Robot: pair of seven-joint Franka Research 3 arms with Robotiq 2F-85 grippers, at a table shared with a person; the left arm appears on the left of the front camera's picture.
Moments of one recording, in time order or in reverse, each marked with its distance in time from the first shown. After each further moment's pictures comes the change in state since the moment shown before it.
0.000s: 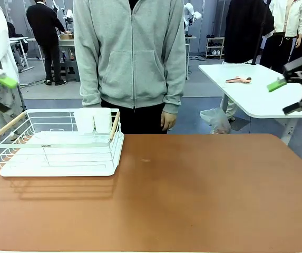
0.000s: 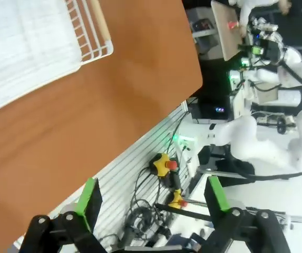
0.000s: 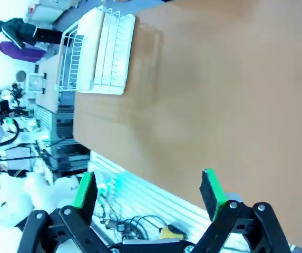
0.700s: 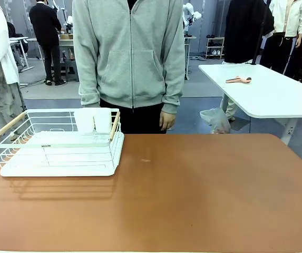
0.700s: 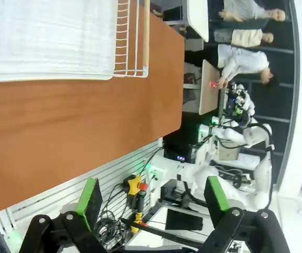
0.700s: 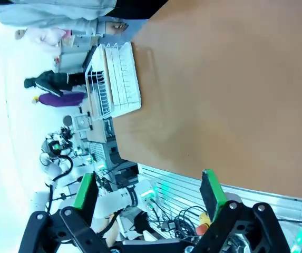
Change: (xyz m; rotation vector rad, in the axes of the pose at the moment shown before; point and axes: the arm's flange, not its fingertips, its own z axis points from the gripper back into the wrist) left arm -0.055 0.090 0.106 -0.103 -0.213 0.324; right arm -0.035 -0.109 0.112 0.166 -0.104 -0.356
